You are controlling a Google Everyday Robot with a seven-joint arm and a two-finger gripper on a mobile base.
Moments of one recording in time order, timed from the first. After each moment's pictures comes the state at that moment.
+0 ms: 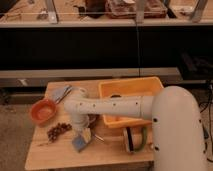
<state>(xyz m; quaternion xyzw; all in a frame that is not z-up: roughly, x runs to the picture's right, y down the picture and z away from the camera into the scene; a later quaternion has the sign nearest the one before) -0.146 0.238 0.793 -0.37 -0.22 -0.39 0.82</state>
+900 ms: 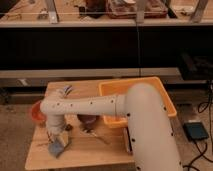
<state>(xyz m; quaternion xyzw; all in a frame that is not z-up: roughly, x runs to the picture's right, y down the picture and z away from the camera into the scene) -0.262 0.269 0.769 -0.35 -0.32 -0.45 0.76</state>
